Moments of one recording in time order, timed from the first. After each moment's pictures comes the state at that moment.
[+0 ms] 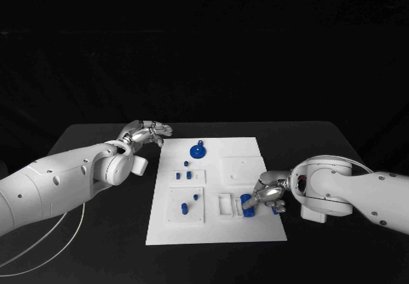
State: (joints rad) left arm 1.26 -0.70 -0.10 1.13 -0.18 -0.23 0.31; left_hand 1.02 -0.14 0.51 -0.25 0.05 0.87 0.16 0.33 0.49 1.21 0.09 0.07 0.24 1.11 -0.02 1.01 0.44 0.05 0.87 -0.11 0.76 1.27; right arm 1.24 -0.97 -0.09 1.74 -1.06 0.17 -0.53; right_hand 0.73 -0.06 0.40 -0.12 0.14 0.92 0.10 0.30 0.60 1.11 0.00 1.12 1.07 1.30 -0.12 1.23 0.99 0.21 1.24 -0.06 0.76 1.31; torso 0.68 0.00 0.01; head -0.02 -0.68
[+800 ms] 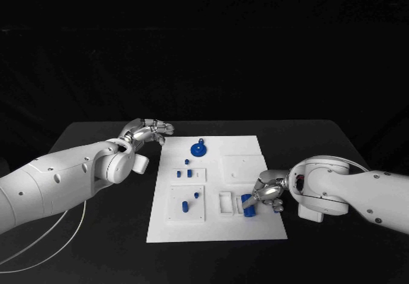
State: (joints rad) left arm 1.26 -0.70 -0.11 1.14 -0.18 -0.22 0.31; left_hand 1.02 -0.14 0.50 -0.26 0.05 0.87 0.16 0.33 0.49 1.20 0.10 0.07 0.24 1.11 -0.02 1.01 0.44 0.05 0.87 -0.11 0.75 1.27; right arm 1.25 -0.95 -0.11 1.71 -1.03 0.13 -0.54; right_hand 0.79 -0.05 0.49 -0.13 0.06 0.97 0.10 0.29 0.60 1.10 -0.02 1.11 1.08 1.30 -0.12 1.23 0.99 0.22 1.24 -0.06 0.77 1.31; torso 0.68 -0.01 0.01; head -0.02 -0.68
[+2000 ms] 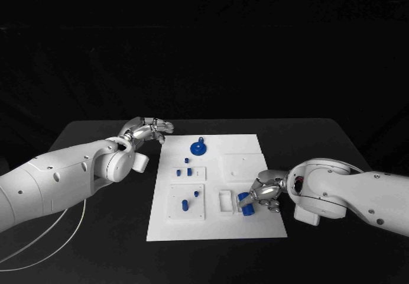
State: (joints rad) left arm 1.26 -0.70 -0.10 1.14 -0.18 -0.22 0.31; left_hand 1.02 -0.14 0.50 -0.26 0.05 0.86 0.16 0.33 0.48 1.20 0.10 0.07 0.24 1.11 -0.02 1.01 0.44 0.05 0.87 -0.11 0.75 1.27; right arm 1.24 -0.95 -0.12 1.75 -0.94 0.05 -0.54; right_hand 0.80 -0.07 0.58 -0.11 0.06 0.99 0.10 0.27 0.58 1.11 -0.02 1.11 1.09 1.30 -0.12 1.23 0.99 0.22 1.24 -0.05 0.79 1.31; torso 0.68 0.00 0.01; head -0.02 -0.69
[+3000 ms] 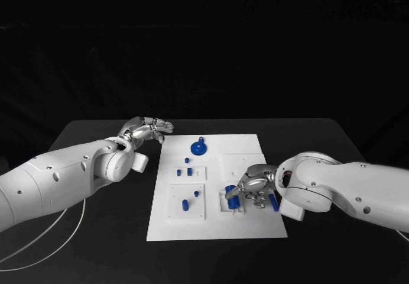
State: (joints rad) left arm 1.26 -0.70 -0.10 1.14 -0.18 -0.22 0.31; left_hand 1.02 -0.14 0.50 -0.26 0.05 0.86 0.16 0.33 0.48 1.20 0.10 0.07 0.24 1.11 -0.02 1.01 0.44 0.05 0.87 -0.11 0.75 1.27; right arm 1.27 -0.88 -0.12 1.73 -0.80 -0.01 -0.55; right_hand 0.80 -0.09 0.61 -0.10 0.05 1.00 0.09 0.27 0.59 1.12 -0.02 1.11 1.10 1.31 -0.13 1.23 1.00 0.22 1.24 -0.06 0.79 1.31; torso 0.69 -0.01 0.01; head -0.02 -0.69
